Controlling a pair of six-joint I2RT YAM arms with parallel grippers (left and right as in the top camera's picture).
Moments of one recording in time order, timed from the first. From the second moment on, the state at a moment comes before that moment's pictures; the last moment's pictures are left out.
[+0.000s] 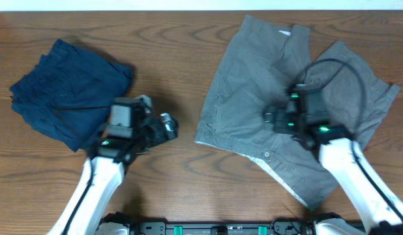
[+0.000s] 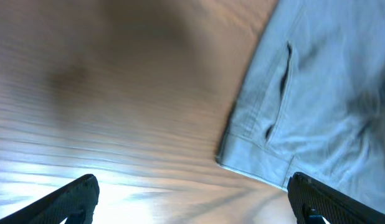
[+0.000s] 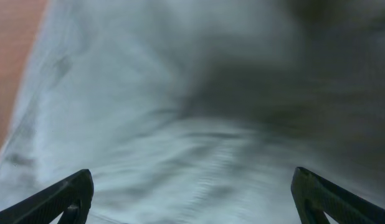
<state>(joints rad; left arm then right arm) -0.20 1.20 0.70 -0.50 0.30 -0.57 0.18 1.32 0.77 -0.44 -0.06 0.33</state>
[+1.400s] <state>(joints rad) -0.05 1.60 1.06 -0.43 0.37 -0.61 -0.01 1.24 0.77 -0.65 0.00 0.34</state>
